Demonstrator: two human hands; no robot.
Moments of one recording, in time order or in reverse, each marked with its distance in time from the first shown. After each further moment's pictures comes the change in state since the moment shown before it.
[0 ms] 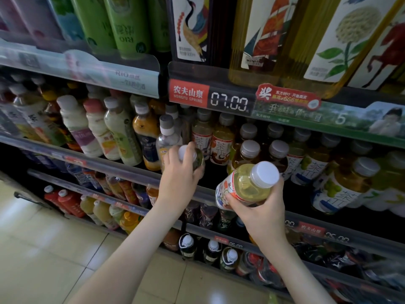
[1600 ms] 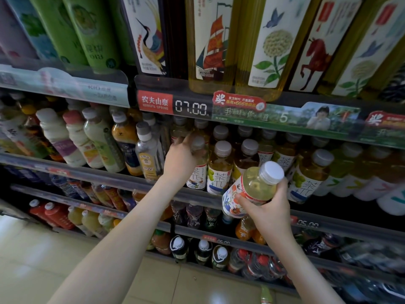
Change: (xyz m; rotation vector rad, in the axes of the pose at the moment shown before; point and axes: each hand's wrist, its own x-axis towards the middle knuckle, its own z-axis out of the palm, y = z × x) left_hand 0.055 0.048 0.015 -0.238 -0.186 -0.114; right_hand -0.003 0.010 -0.065 0.000 0.072 0.148
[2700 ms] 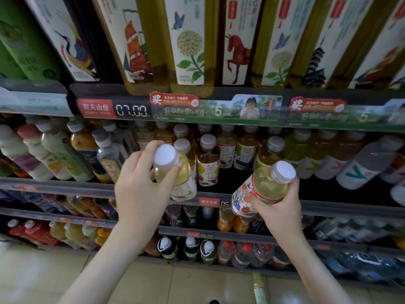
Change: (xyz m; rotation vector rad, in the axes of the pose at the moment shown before) left_hand -0.100 0.092 -0.053 0.007 0.370 0.189; right_hand -0.006 0.025 -0.095 0.022 0.137 0.060
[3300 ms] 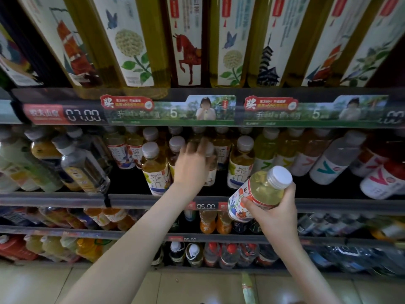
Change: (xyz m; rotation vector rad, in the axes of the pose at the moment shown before) left_hand 0.016 0.054 0.165 0.130 -0.364 0.196; right_hand 0.006 0.020 -0.050 0.013 0.061 0.030
